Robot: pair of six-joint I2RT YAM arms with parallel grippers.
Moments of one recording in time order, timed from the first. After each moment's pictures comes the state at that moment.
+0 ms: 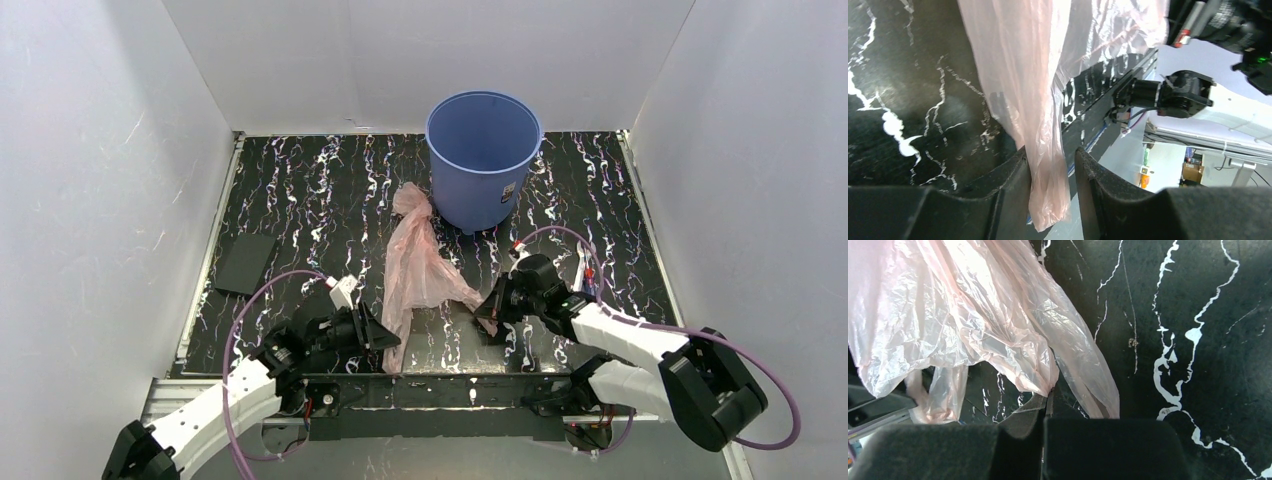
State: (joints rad) left arm -0.68 0.55 0.10 -0.11 0.40 -1.01; right arm 0.64 1.08 0.34 0.00 -0.29 0.81
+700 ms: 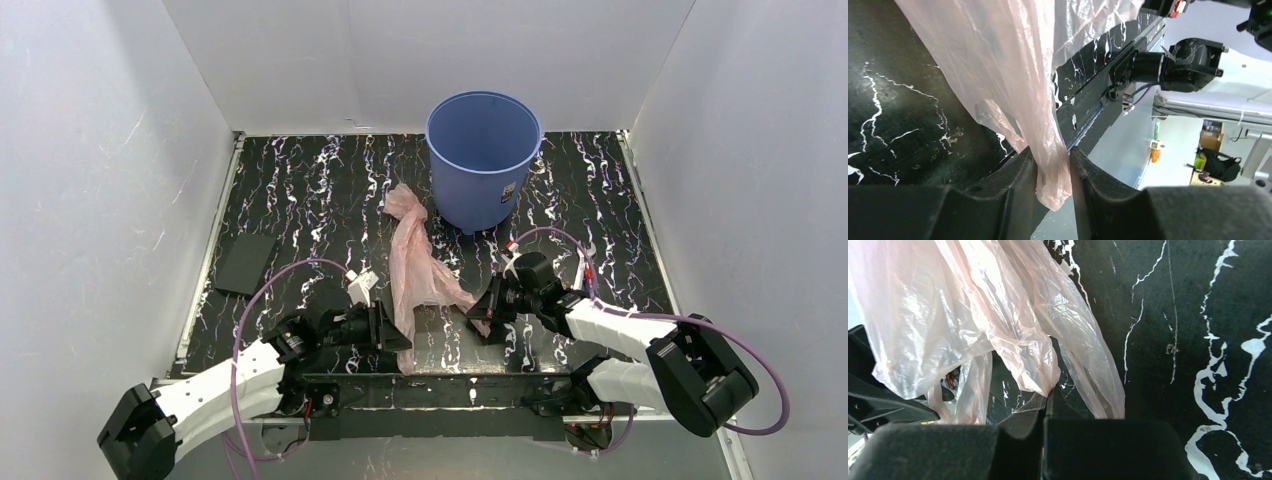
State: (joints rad) left arm -0.79 0.73 0.22 -0.06 0.40 -0.97; right arm 0.63 1.18 0.35 0.09 -0.40 0.86
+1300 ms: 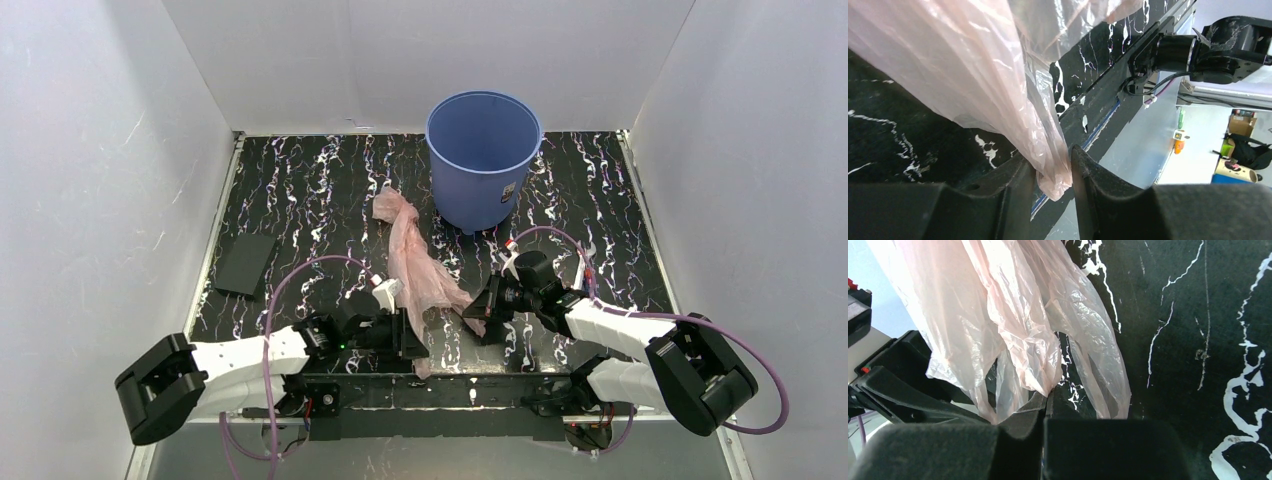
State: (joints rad) left arm -0.97 1.00 0.26 0.13 0.28 -0.98; right arm 0.63 1.19 0.35 0.13 -0.45 0.89
